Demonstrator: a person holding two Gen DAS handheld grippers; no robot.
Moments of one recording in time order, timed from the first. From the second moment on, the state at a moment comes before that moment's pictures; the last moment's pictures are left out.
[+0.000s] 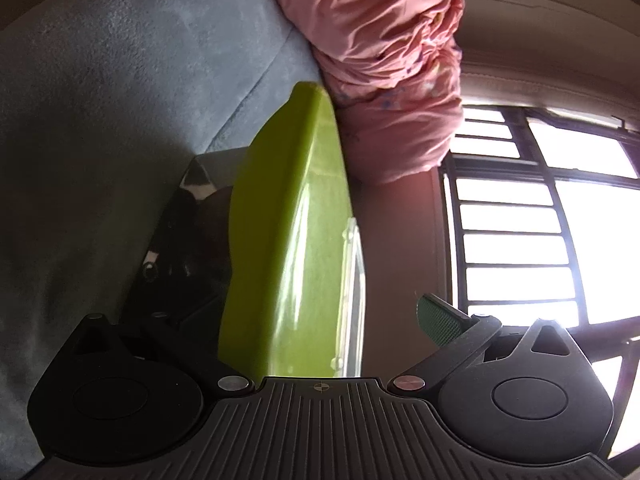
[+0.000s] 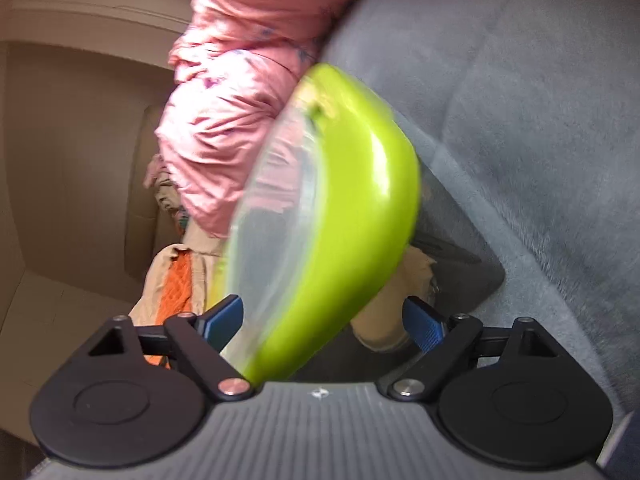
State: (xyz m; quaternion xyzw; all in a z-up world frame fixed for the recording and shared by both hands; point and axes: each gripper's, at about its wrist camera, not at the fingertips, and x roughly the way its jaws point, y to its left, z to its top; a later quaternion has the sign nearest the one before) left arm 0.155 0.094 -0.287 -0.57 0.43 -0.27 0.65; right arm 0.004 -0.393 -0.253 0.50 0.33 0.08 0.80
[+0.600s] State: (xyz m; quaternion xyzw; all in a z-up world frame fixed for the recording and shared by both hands) left arm 0.233 0.035 -0.205 -0.31 0.51 -0.22 0.77; right arm 0.152 -0.433 -0.205 0.28 0.41 0.10 0.86
